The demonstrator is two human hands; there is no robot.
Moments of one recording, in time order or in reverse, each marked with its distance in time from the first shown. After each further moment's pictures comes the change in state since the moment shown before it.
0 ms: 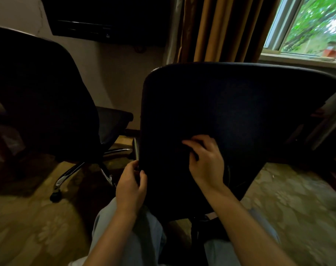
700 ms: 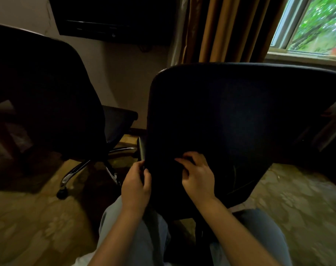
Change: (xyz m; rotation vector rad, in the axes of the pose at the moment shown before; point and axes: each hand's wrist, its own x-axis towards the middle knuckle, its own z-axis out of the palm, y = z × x) left_hand -0.003 0.002 -0.002 0.034 0.038 0.012; right_hand -0.040 -0.010 0.027 -0.022 -0.195 -0.007
